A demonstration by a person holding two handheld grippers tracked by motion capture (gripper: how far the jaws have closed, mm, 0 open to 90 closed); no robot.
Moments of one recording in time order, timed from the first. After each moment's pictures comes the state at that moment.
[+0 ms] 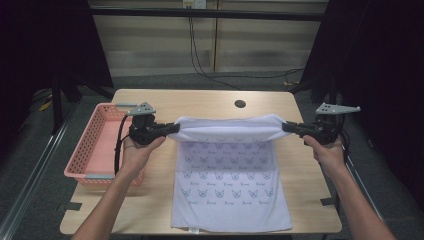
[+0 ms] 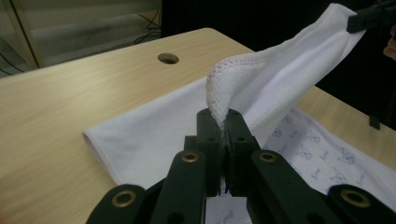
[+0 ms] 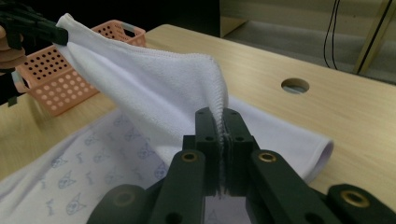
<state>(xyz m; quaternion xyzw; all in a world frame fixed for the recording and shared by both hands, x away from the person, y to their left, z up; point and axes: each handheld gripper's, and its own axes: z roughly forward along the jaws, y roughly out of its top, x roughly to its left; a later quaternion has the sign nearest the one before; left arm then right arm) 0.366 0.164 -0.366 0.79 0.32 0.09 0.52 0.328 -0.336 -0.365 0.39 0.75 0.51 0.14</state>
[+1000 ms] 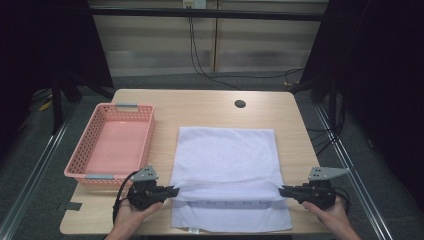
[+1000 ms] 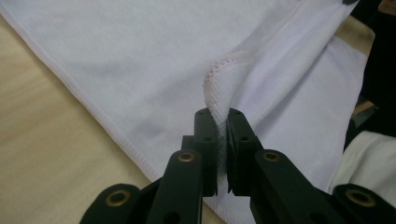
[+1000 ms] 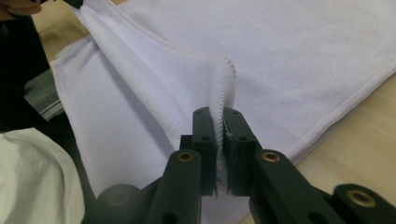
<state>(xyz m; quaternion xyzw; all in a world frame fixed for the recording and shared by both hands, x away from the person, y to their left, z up) 0.250 0.175 -0.468 0.84 0.32 -0.01 0.44 0.209 -0.323 -0.465 0.38 0.80 0.45 0.05</state>
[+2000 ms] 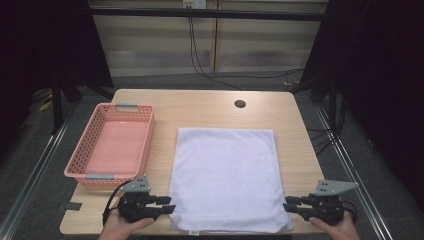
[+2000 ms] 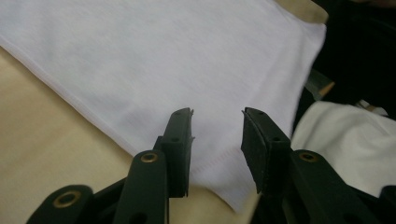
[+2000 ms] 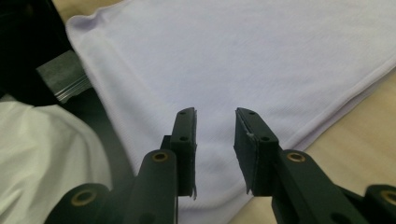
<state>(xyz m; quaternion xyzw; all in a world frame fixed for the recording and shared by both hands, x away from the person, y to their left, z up) 0.242 0.185 -0.462 0.84 0.30 -0.04 0.45 0.179 -0.323 -0.459 0.36 0.82 0.45 0.05</state>
